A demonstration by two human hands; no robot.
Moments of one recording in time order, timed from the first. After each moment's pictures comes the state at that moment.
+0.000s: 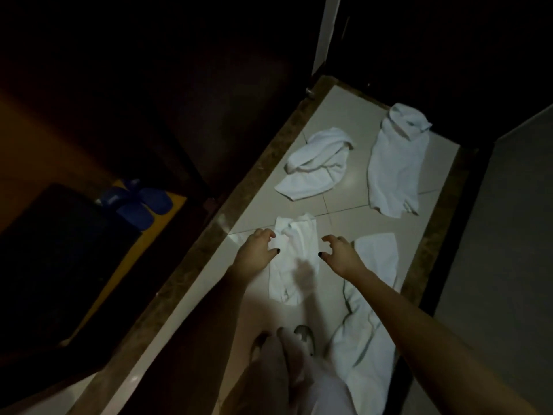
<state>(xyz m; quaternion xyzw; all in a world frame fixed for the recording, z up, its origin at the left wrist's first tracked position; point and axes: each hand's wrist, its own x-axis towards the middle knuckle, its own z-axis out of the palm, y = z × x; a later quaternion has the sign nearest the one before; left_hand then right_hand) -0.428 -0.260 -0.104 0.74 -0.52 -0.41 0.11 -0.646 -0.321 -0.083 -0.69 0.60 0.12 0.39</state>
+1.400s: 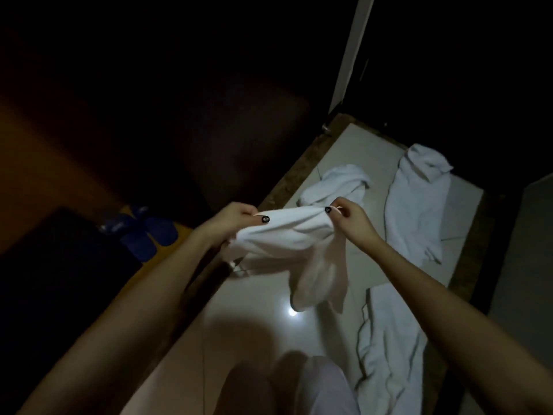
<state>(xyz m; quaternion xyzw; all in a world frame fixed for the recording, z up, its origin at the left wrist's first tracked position) -0.317 -0.368 -0.040 0.67 -0.43 -0.54 0.28 -0.583 -0.469 -0.054 -0.72 0.52 -0.17 0.44</state>
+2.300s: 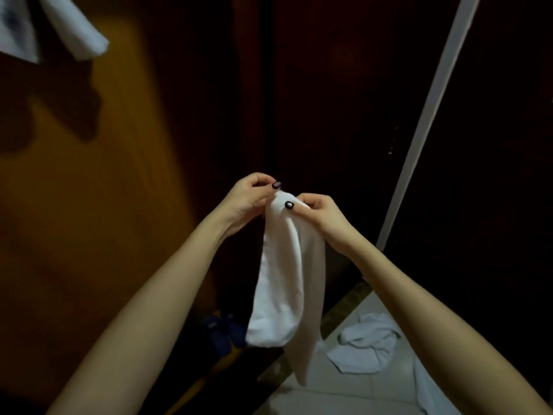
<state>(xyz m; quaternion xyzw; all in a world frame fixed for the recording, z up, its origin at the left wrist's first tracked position) -0.240 -0.246 0.574 0.52 -0.42 -0.40 0.63 -0.412 -0.332 0.563 -0.76 0.17 -0.27 0.57</state>
